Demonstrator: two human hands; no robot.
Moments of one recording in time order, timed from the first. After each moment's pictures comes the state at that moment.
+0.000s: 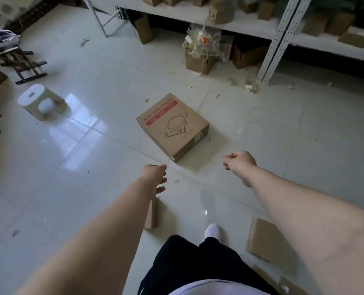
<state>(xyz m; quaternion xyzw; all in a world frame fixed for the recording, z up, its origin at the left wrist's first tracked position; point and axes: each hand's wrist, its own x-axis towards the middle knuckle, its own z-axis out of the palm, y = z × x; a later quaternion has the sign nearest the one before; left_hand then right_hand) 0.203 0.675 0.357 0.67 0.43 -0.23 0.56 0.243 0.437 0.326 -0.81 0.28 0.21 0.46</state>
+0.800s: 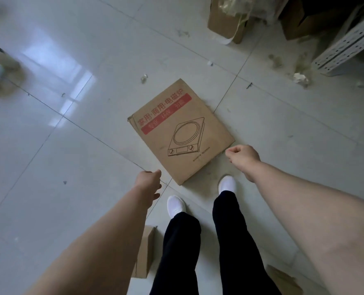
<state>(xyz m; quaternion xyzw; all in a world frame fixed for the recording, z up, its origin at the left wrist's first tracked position) 0.571 0.787 0.131 0.61 0.55 -0.29 0.49 0.656 0.548 0.125 -0.82 0.28 0.34 0.36</state>
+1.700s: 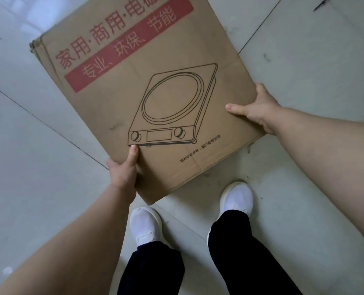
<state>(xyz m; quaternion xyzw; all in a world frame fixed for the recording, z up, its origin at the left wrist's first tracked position) 0.596 0.778 -0.280 0.51 0.65 -0.11 0.55 0.808 0.512 -0.270 -0.84 0.22 0.39 0.30</state>
